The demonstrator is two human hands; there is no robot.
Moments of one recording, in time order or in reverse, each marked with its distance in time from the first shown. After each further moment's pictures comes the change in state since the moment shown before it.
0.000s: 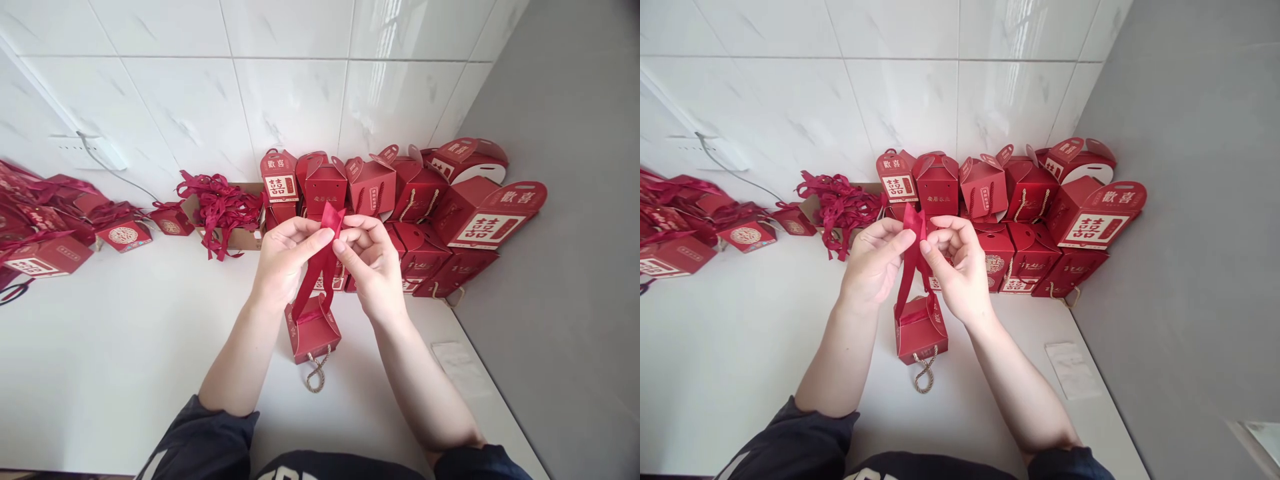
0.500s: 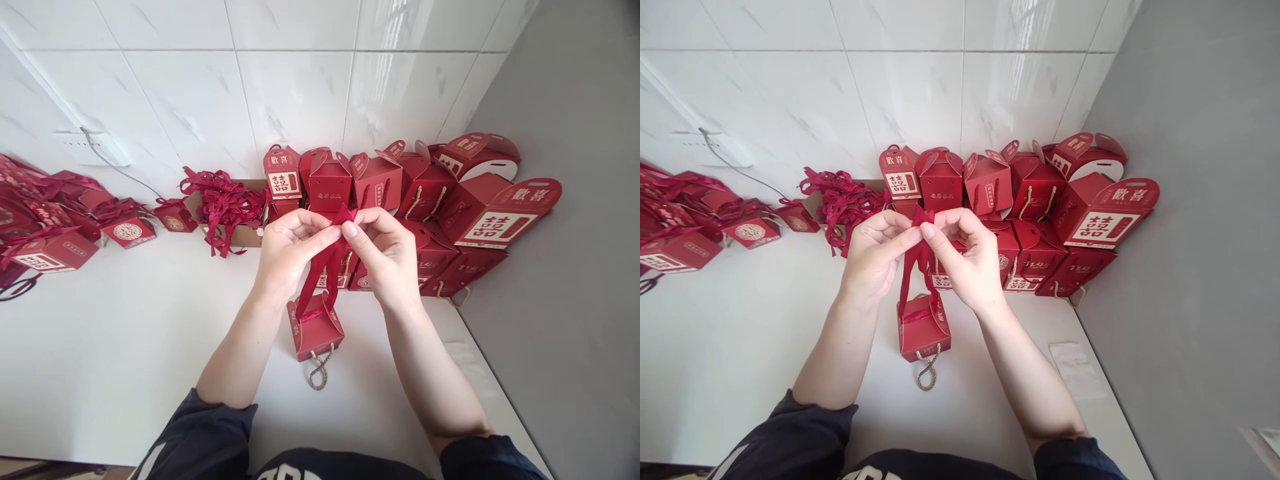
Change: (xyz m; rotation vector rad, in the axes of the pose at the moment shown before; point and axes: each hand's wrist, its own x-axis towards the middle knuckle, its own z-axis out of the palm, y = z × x) left_hand 0.002 0.004 0.000 0.088 -0.016 0.032; right_hand 0.015 -0.013 -0.003 -0.164 0.008 -0.117
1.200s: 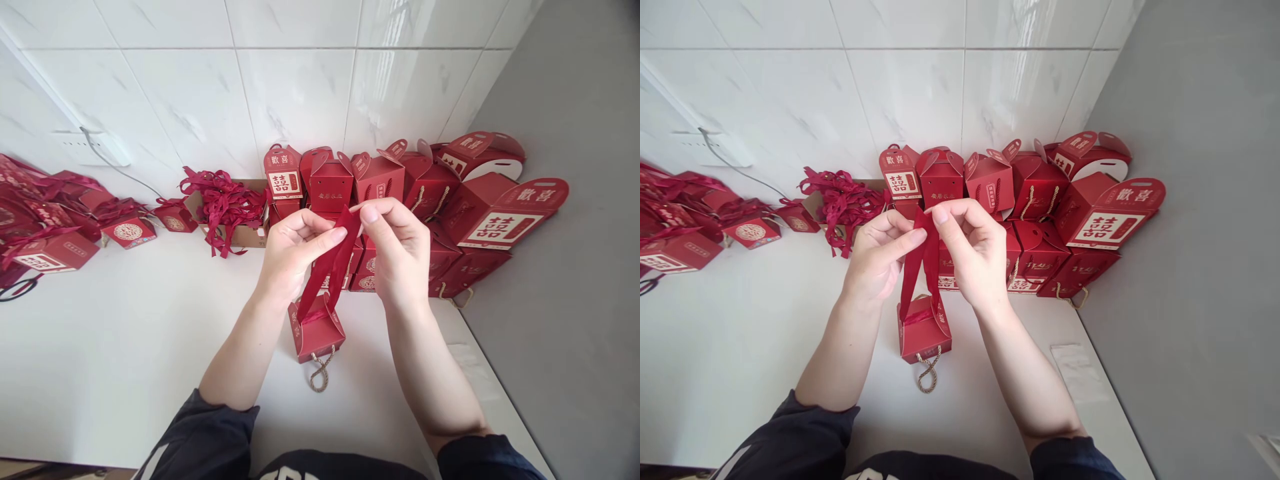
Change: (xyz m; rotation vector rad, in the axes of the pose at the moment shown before) left_hand 0.000 0.001 0.004 0.027 0.002 -0.031; right_hand 0.008 -0.003 0.003 -0.043 0.084 -0.088
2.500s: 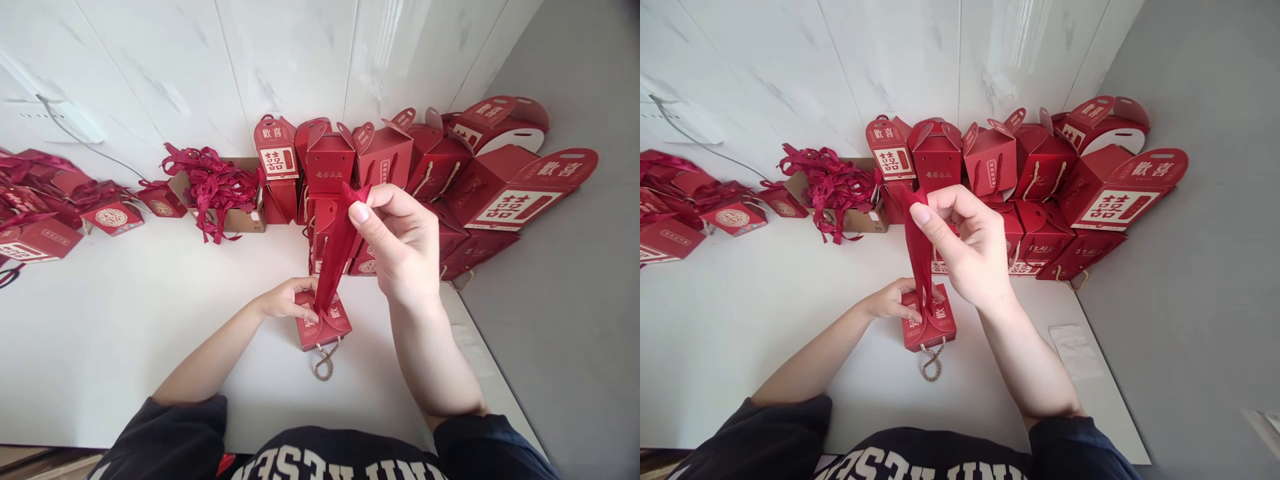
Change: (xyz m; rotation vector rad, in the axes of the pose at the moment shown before) left_hand -0.043 -0.109 -0.095 0.137 -0.805 -0.416; right_hand -0.011 -0.005 -0.002 -0.041 -0.097 0.060
